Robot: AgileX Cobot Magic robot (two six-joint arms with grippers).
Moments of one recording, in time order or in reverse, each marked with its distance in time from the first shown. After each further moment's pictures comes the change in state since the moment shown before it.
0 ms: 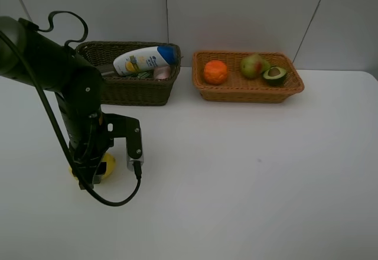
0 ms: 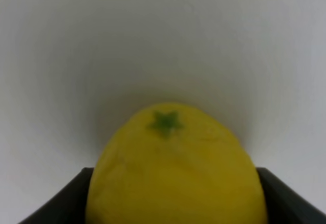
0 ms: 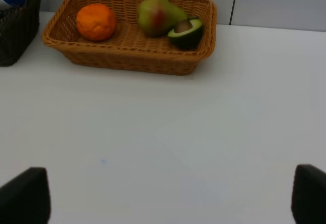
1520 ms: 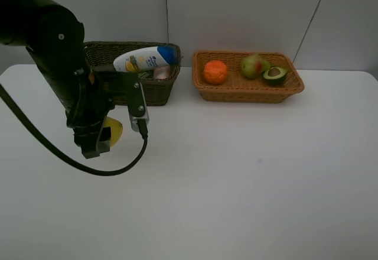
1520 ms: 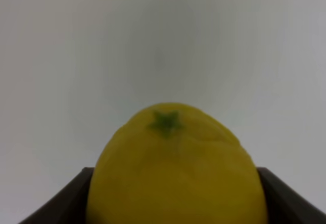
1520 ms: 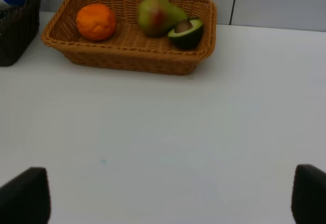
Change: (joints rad) left arm 0.000 -0.198 -0.113 -0.089 0.091 -0.001; right arm 0.000 0.000 0.000 0.000 0.000 0.000
